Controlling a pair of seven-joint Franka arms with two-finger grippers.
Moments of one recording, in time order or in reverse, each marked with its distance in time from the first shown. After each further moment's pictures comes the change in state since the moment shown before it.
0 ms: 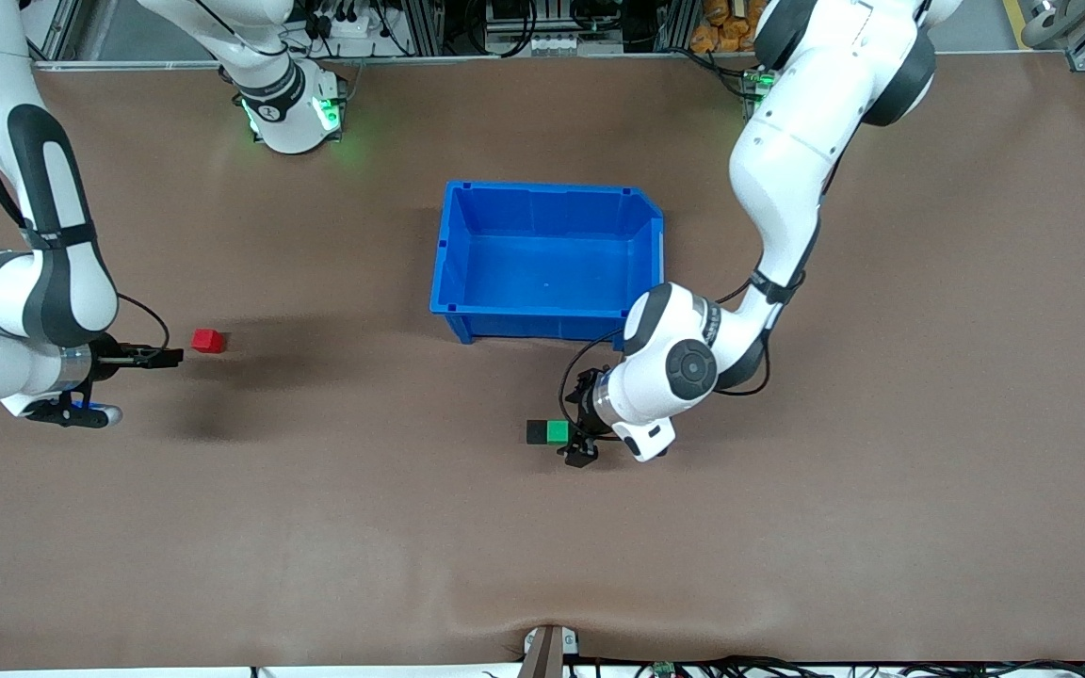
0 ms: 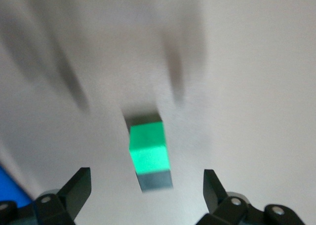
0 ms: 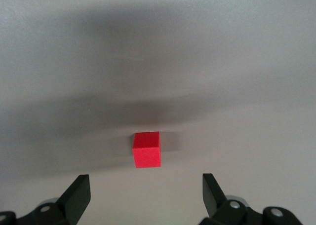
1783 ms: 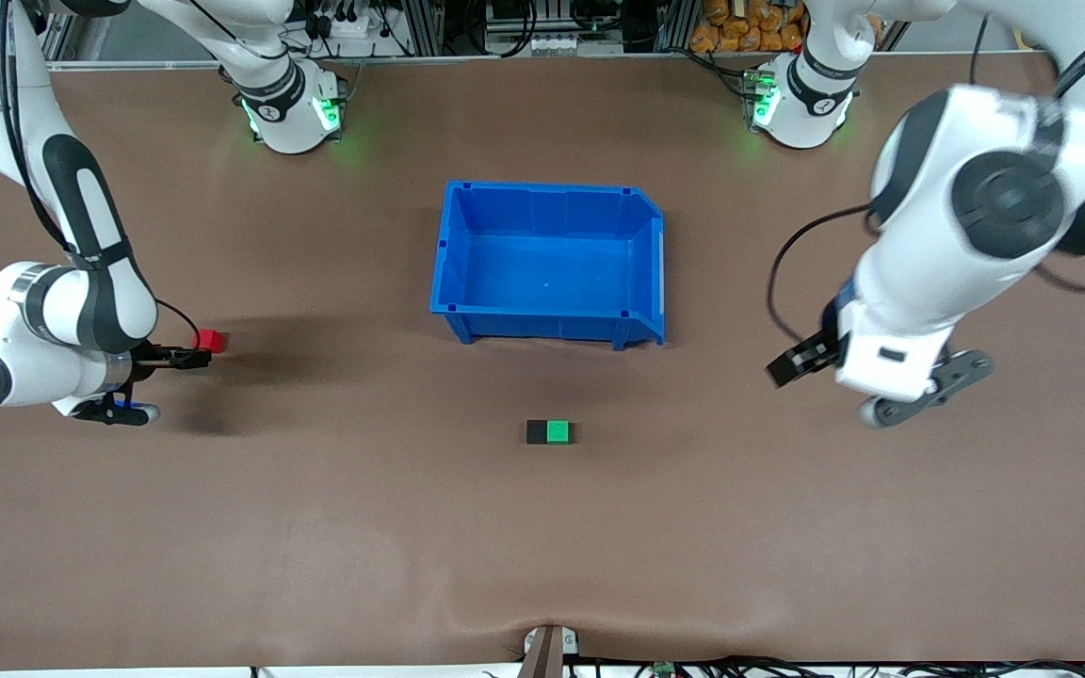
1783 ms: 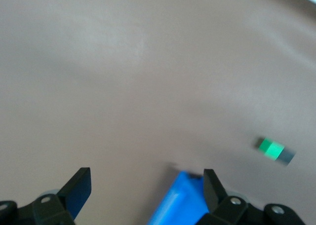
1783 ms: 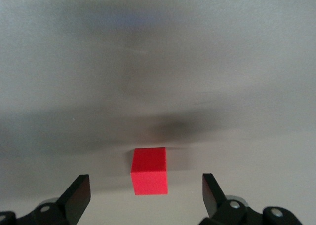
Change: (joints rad) left arm 0.225 -0.531 0.030 -0.006 0.445 -0.708 1.025; right arm 0.000 0.054 0.011 -0.092 0.000 0.125 0.000
